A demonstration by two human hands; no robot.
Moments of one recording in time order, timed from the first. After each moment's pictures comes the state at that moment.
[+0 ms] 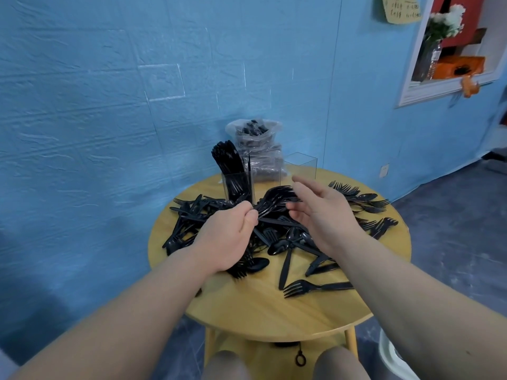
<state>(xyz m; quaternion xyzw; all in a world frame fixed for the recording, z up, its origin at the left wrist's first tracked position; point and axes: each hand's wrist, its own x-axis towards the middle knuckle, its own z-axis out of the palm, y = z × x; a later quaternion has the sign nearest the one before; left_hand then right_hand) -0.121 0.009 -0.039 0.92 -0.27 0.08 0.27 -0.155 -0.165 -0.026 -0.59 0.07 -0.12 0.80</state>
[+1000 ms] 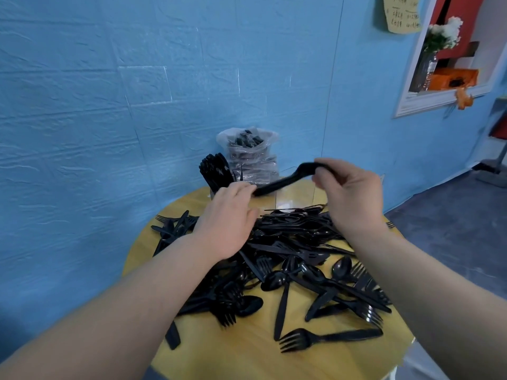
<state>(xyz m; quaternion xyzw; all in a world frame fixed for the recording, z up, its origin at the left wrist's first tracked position) -0.038 -0.024 -0.028 0.93 -0.30 0.17 0.14 -0.095 -0.213 -0.002 -0.75 0.04 -0.37 0.54</state>
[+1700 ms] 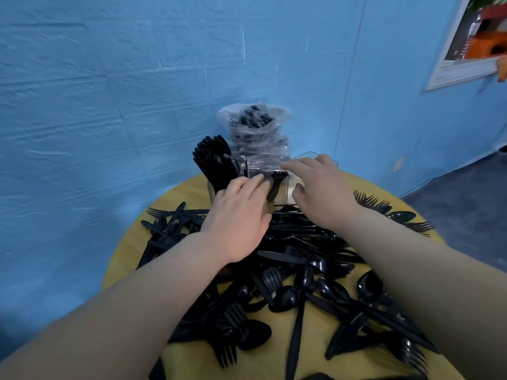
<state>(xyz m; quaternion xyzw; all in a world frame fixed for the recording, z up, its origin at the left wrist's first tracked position) 0.013 -0.041 -0.062 0.94 -0.29 0.15 0.02 0.004 -0.220 -0.048 -0.95 -0.11 -0.27 0.13</state>
